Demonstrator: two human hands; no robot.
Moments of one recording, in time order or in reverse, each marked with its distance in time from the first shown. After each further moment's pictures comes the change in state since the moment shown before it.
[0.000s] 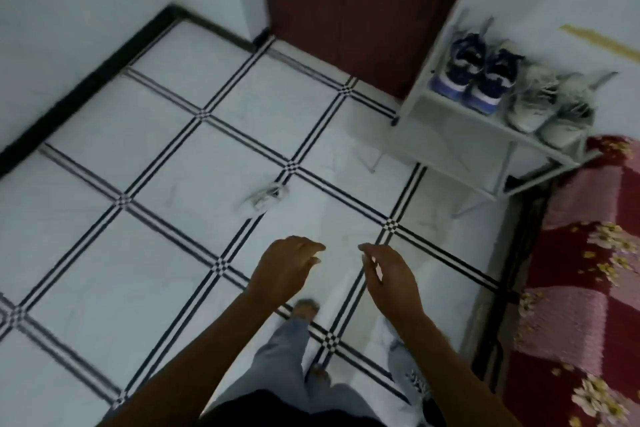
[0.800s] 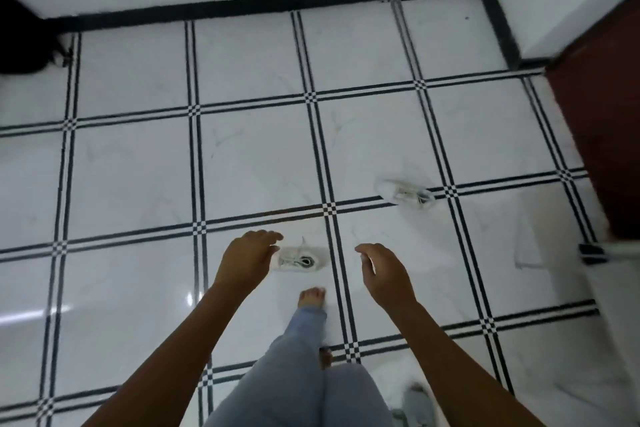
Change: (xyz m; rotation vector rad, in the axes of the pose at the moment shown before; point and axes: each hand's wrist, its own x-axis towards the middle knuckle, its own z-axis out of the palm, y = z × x) left_hand -0.349 -0.141 -0.013 -0.037 0.327 -1.091; right_hand -0.028 -0.148 0.267 -0.151 -0.777 -0.527
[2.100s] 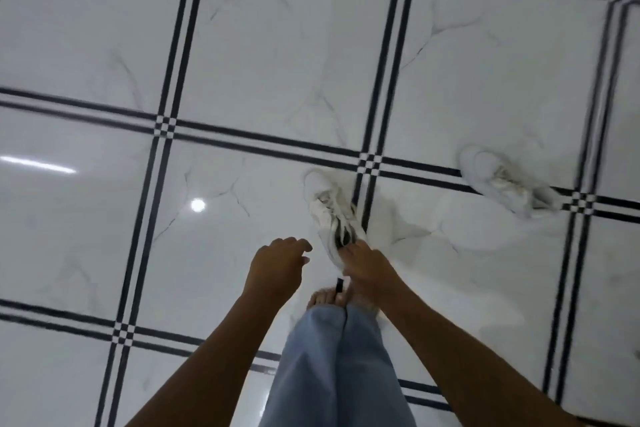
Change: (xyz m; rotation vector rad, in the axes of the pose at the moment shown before) left_hand 0.091 -0.102 0.417 -0.098 -0.203 -0.446; right_hand 0.170 0.278 0.361 -0.527 -0.654 -0.574
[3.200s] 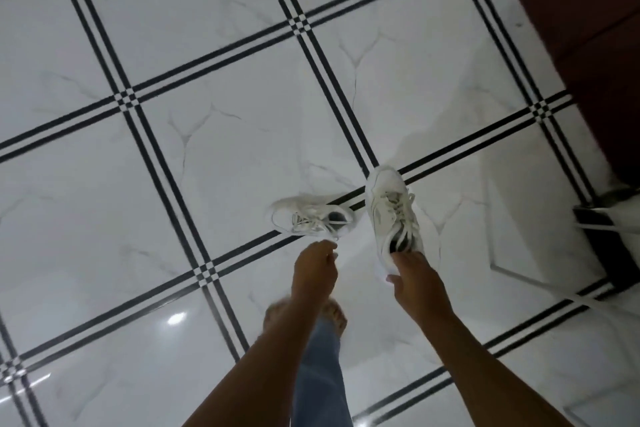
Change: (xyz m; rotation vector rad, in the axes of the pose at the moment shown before) left_hand 0.133 0.502 0.020 -0.122 -0.228 0.243; right_hand -0.306 0.328 -0.168 0.489 0.422 0.936
